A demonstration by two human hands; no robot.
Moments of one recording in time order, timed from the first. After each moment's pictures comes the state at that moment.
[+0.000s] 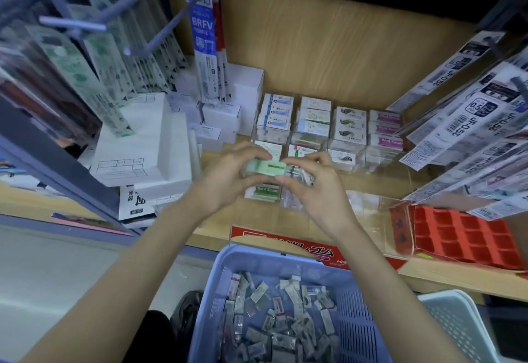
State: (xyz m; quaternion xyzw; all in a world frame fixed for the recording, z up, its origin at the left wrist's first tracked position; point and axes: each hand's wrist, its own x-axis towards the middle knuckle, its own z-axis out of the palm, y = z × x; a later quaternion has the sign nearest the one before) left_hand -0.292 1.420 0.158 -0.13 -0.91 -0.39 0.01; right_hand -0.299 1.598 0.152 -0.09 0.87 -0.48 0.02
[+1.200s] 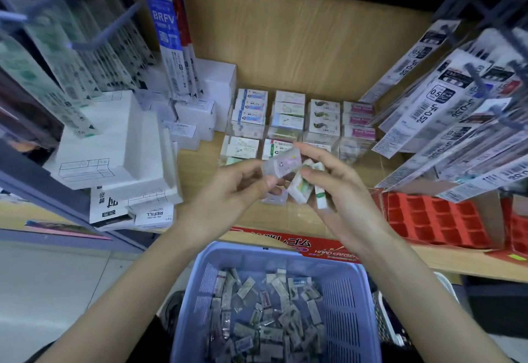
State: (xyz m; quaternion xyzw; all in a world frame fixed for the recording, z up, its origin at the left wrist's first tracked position) left_hand -0.249 1.473 0.188 -0.07 -0.74 -0.67 -0.09; right_hand -0.269 1.647 0.196 0.04 0.60 -0.78 0.20
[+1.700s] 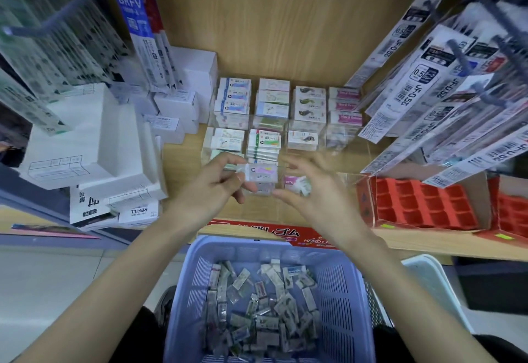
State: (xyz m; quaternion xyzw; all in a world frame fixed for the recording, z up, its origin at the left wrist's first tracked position) left_hand -0.259 1.473 0.165 0.05 -0.78 -0.62 -0.13; right_hand -0.266 1.661 0.164 -0.13 0.92 -0.37 0.02
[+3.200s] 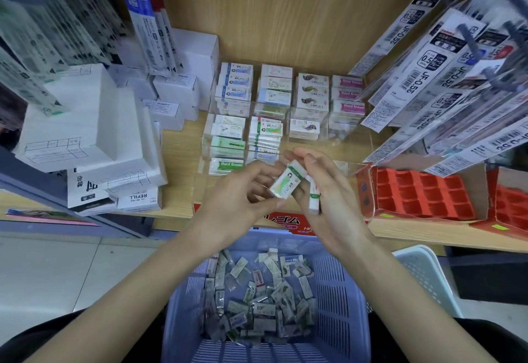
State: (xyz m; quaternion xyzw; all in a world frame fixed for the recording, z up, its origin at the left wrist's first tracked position) left_hand -0.230 1.500 0.172 -0.03 -0.80 -0.59 -0.13; right_hand -0.243 1.645 0.167 0.12 0.52 -0.84 0.13
